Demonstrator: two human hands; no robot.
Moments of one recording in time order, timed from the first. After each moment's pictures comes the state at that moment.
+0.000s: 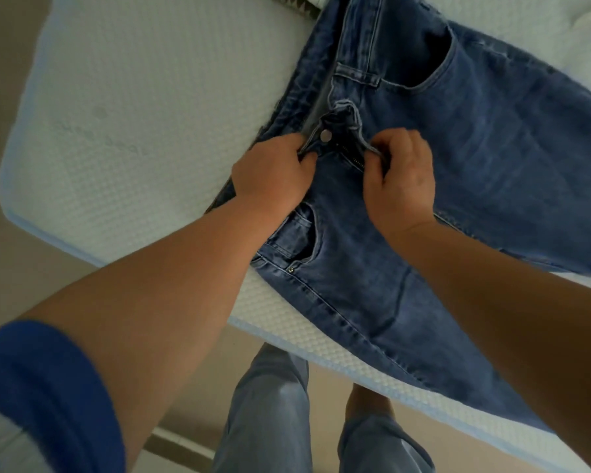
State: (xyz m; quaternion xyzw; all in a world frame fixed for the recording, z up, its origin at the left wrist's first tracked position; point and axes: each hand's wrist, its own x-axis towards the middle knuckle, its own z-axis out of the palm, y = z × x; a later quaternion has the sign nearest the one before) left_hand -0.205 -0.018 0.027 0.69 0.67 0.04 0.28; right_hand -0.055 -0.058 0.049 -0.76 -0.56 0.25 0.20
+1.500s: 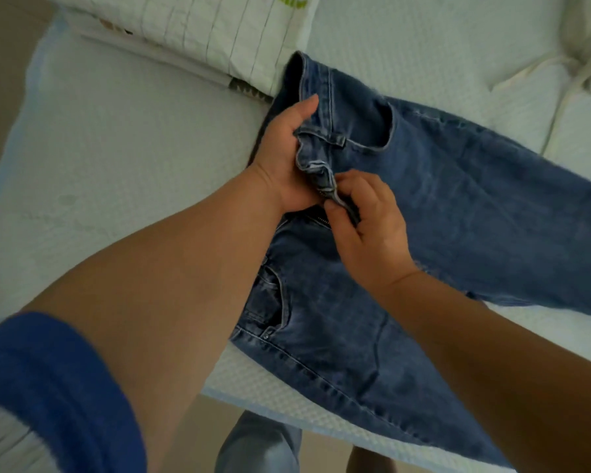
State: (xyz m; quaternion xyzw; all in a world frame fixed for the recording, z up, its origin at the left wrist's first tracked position) left_hand -0.137 0.070 0.051 0.04 0.37 0.22 0.90; right_hand -0.049 -0.041 0.069 -0.72 -0.56 0.28 0.28
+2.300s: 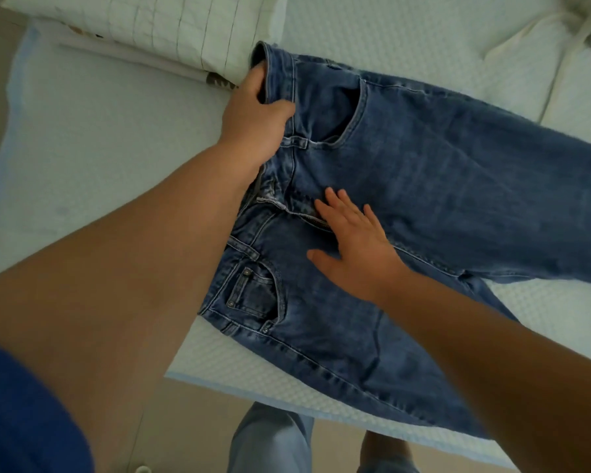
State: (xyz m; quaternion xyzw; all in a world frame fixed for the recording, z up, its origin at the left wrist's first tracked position) left_hand -0.145 0.096 0.046 0.52 0.62 0.20 0.55; right_hand -0.031 -0.071 0.038 -0.66 -0.63 0.40 0.01
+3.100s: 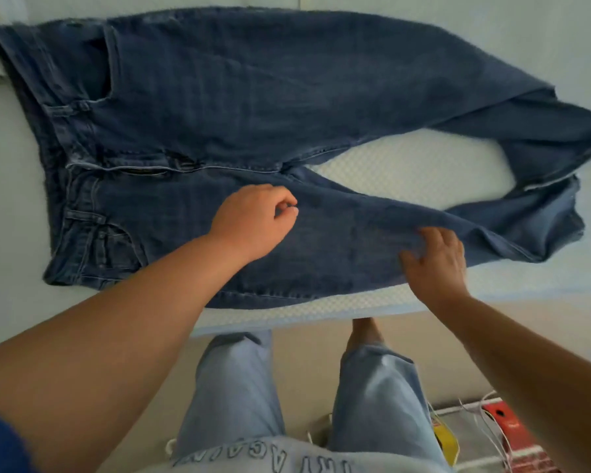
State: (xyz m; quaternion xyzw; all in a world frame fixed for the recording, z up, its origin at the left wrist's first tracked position) left_hand -0.017 -0.154 0.102 0.83 0.35 -0.14 0.40; right_hand 0.146 -0.375 0.103 -0.92 -0.20 0.33 0.00
